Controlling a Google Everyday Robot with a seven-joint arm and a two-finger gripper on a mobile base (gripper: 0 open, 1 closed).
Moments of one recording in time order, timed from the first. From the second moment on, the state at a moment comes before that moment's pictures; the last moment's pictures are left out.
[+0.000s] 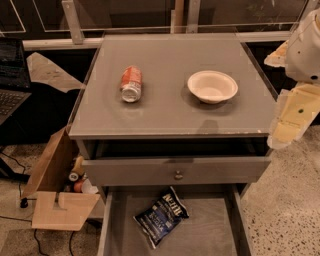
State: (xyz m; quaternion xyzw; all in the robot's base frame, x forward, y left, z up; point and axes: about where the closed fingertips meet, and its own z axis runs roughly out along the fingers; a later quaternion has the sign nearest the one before) arm 0.438 -0.216 0.980 -0.60 0.78 -0.04 0.17
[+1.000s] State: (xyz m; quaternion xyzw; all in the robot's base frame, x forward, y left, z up) arm 0.422 -0.193 0.950 -0.69 0.70 0.01 0.19
